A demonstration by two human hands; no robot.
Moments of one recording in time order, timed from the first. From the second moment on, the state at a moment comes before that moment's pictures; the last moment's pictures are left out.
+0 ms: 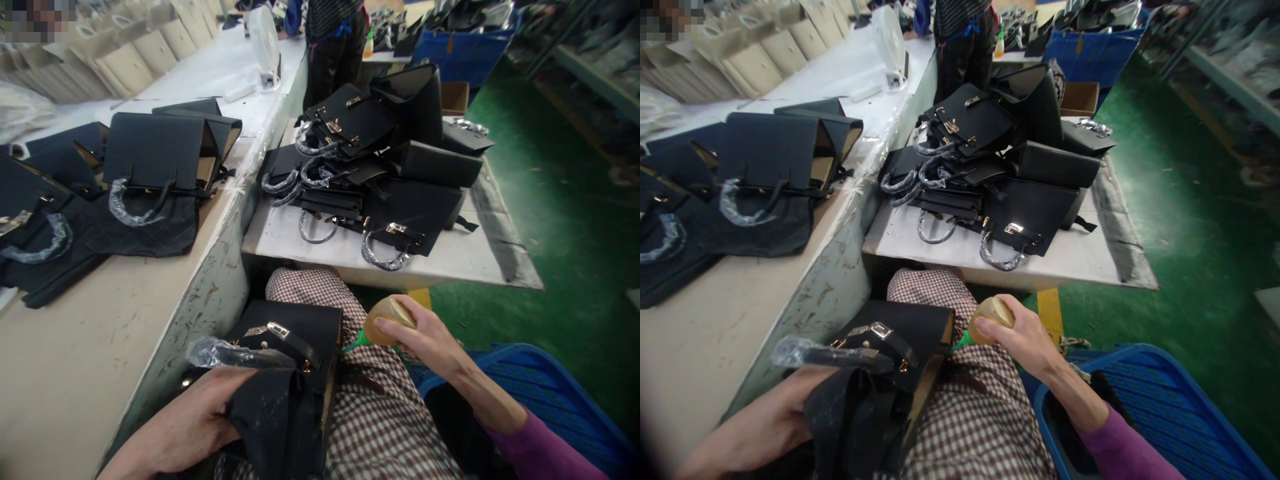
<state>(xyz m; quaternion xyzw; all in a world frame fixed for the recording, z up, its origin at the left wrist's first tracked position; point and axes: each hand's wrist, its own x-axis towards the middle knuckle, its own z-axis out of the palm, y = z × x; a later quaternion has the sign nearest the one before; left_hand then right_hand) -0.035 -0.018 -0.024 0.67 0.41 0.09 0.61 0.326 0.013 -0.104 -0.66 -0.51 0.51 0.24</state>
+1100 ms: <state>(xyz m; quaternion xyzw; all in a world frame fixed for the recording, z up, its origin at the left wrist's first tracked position) -0.037 -0.018 -0.026 0.73 0.41 0.08 0.55 0.311 -0.045 -0.067 -0.55 -0.29 0.71 0.32</state>
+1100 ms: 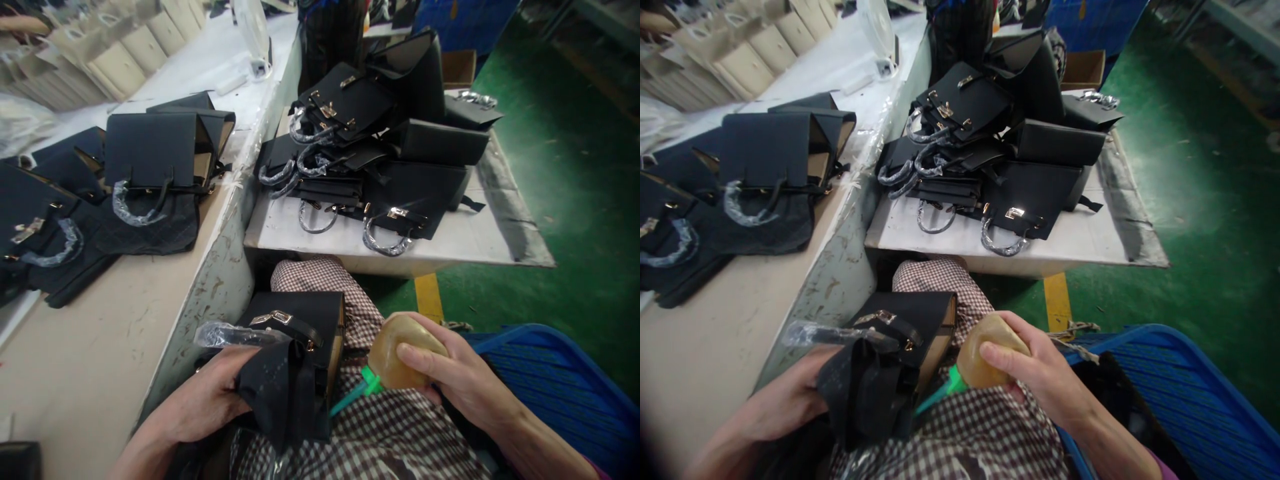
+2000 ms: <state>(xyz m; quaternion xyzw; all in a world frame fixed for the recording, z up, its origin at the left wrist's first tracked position) -0.035 -0.013 -0.022 0.74 0.40 0.12 0.53 0.330 -0.023 -0.099 -0.67 -0.47 0.48 0.30</state>
